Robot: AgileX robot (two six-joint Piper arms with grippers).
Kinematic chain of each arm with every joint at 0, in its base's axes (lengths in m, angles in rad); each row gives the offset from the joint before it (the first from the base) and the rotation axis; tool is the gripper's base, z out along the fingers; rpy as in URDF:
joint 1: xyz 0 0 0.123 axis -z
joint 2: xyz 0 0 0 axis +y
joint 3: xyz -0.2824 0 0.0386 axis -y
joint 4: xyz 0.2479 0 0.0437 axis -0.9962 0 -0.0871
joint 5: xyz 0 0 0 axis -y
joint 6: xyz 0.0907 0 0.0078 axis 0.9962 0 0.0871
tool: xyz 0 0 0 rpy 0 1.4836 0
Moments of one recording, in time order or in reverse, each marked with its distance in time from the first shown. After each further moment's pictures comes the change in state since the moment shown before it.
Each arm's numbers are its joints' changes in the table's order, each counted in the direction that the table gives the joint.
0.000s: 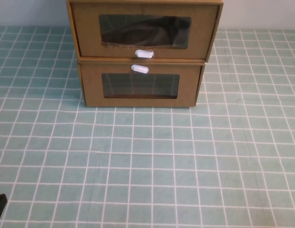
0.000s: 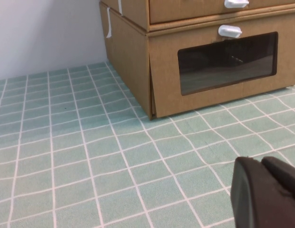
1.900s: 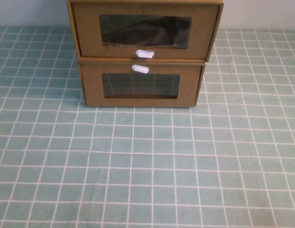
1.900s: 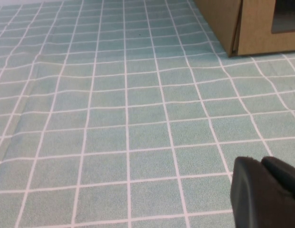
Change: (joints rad) right arm 0.001 0.000 0.000 0.000 0.000 0.000; left arm -0.106 -0.002 0.000 -0.636 -0.116 -0.672
